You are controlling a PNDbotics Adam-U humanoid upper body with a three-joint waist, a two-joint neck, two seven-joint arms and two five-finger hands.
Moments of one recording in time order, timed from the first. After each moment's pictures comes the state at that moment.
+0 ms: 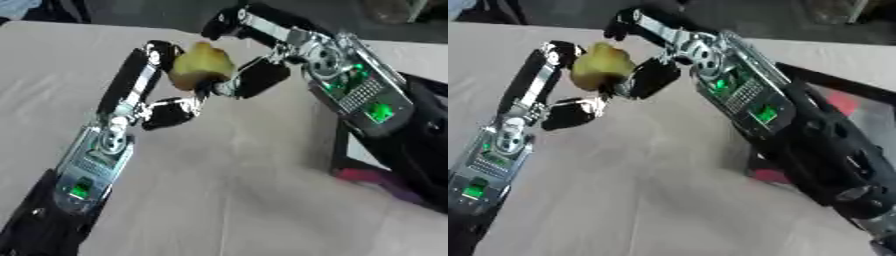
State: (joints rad) left arm -0.59 0.23 -0.37 -1.70 -0.50 0.13 -0.01; right arm -0.96 -0.40 0.56 -1.72 0.35 0.51 0.36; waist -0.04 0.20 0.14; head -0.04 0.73
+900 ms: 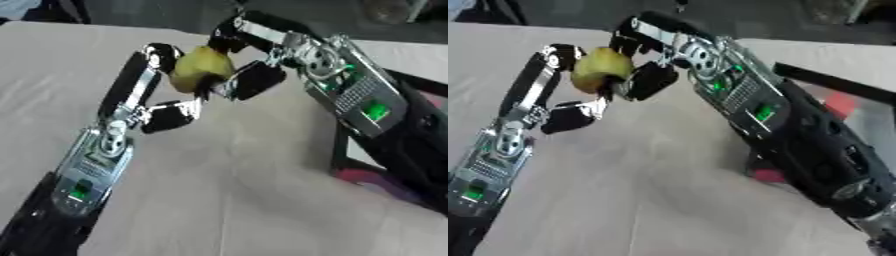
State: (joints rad) left arm -0.59 0.23 -0.37 -1.69 -0.49 0.12 0.00; right arm -0.96 -0.40 0.56 -1.70 0.23 0.51 0.36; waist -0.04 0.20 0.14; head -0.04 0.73
